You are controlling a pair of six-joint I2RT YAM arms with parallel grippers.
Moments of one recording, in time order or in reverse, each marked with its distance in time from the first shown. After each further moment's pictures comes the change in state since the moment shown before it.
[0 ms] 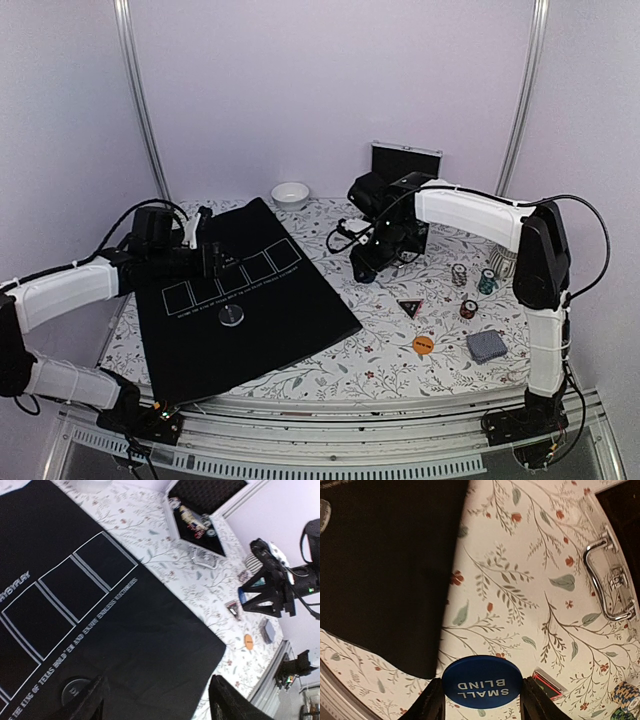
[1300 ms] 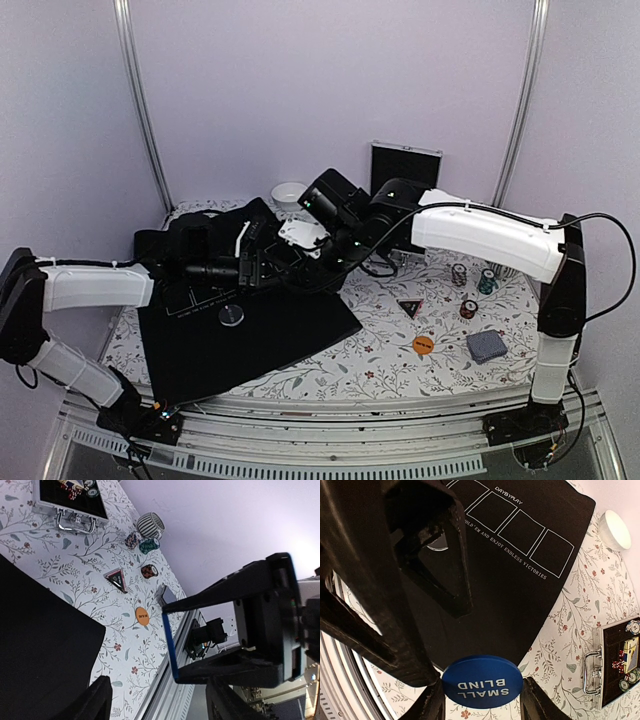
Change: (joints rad) left arm -0.267 0.151 -0.026 0.483 0.325 -0.368; right arm 0.328 -0.142 0.052 0.162 0.119 -0.202
